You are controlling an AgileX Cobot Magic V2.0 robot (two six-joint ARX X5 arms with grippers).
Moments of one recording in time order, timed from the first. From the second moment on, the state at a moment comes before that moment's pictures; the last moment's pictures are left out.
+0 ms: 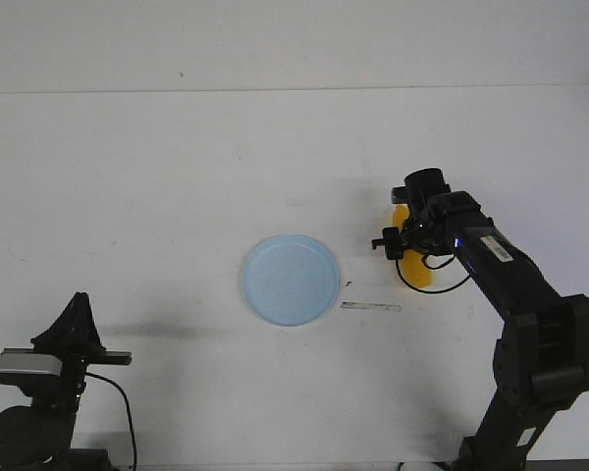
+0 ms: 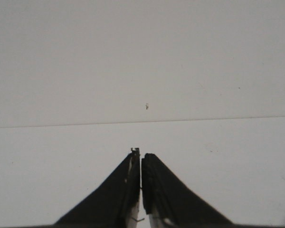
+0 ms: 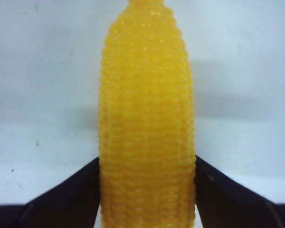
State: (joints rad) left arm -0.03 0.09 0.33 0.01 0.00 0.02; right arm 0.15 1.84 1.41 -0.85 0.00 0.12
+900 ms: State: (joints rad) left arm -0.03 0.09 0.33 0.01 0.00 0.02; right arm 0.41 1.70 1.40 -0.71 -0.50 0.17
